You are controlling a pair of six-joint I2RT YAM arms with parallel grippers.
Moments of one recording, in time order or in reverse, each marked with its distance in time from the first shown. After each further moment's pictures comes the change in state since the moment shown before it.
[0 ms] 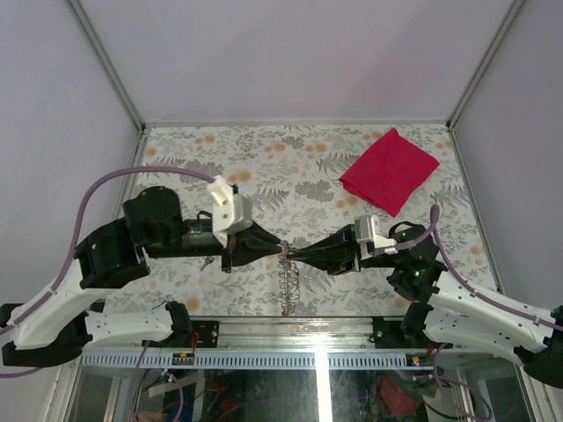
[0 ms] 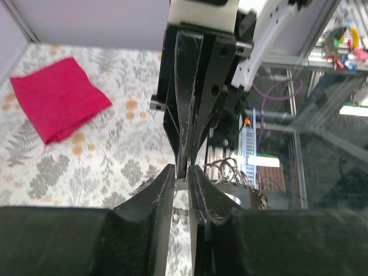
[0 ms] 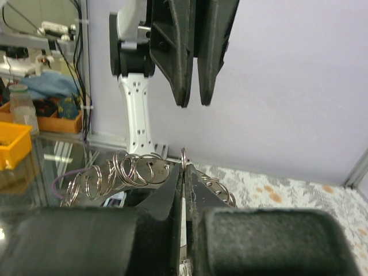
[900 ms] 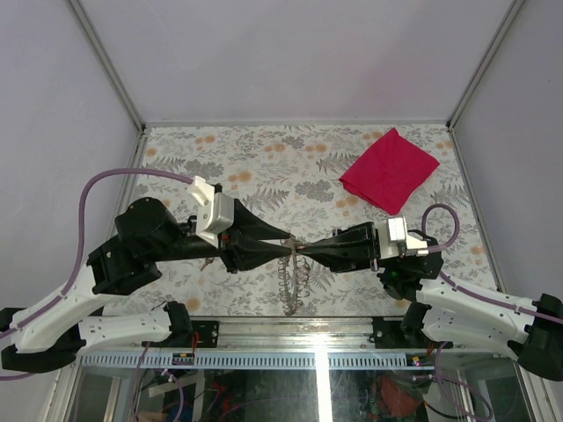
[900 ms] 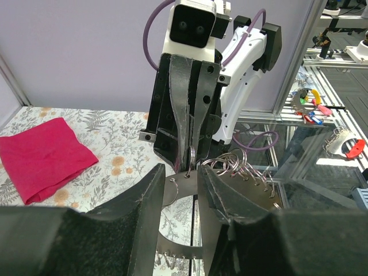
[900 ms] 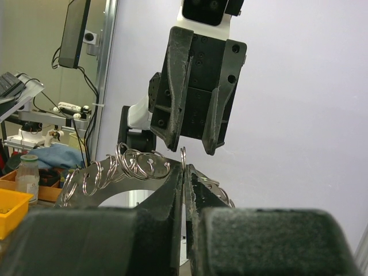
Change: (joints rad) left arm 0.000 -0.135 -0.249 0.448 0.045 -0.130; right arm 0.000 0.100 -0.097 0.648 0.044 0.222
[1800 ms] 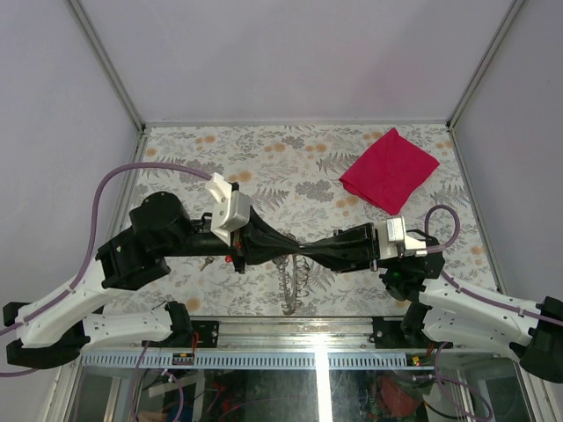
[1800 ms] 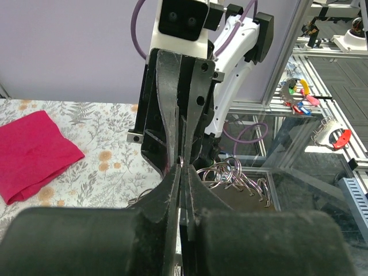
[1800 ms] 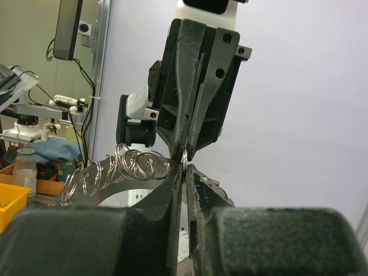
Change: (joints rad) left arm 0.000 0.057 0.018 0.000 0.053 -0.011; right arm 0.000 -0.013 0.000 -0.044 0.001 -0.014
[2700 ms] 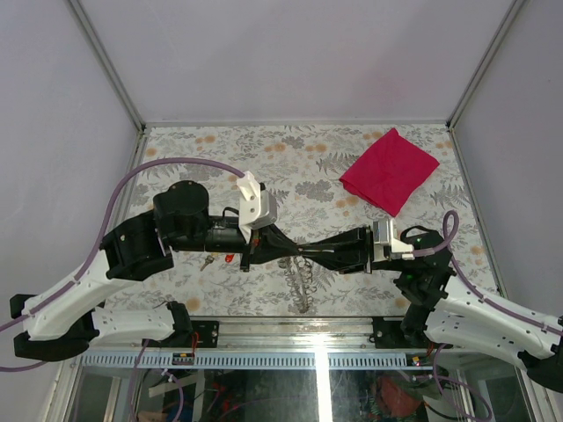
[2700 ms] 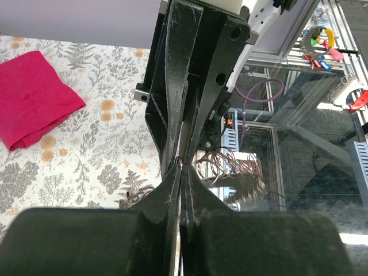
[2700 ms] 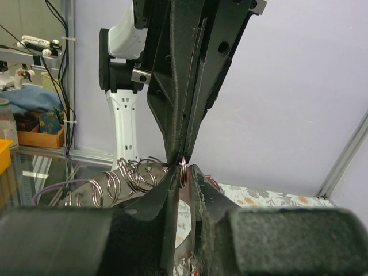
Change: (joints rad) left arm 0.000 0.114 0.173 -0.318 -0.025 0.074; right arm 0.000 -0.145 0.061 -0.502 0.019 -0.198
